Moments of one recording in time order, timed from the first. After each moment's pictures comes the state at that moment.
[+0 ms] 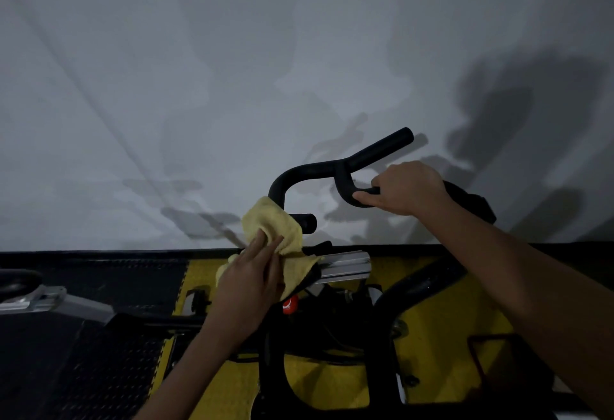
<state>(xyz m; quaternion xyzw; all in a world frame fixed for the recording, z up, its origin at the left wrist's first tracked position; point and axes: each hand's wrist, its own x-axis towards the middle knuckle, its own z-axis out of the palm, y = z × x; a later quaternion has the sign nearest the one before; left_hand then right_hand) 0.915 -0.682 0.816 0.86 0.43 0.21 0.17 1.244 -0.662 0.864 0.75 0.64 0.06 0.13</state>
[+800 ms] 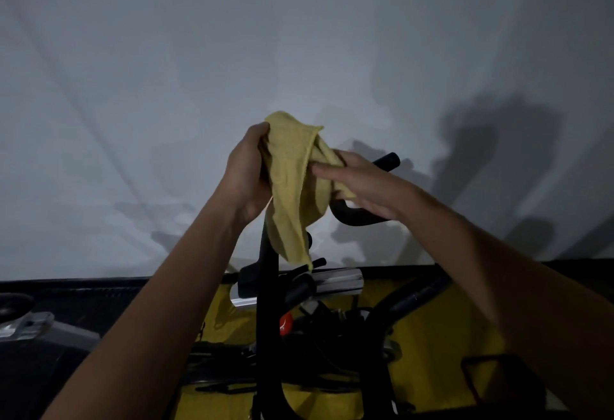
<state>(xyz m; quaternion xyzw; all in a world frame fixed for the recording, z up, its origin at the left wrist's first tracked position) 0.991 -0.590 0.963 0.41 0.33 0.42 0.74 1.171 -0.664 0.942 0.56 0.49 -0.51 -0.44</state>
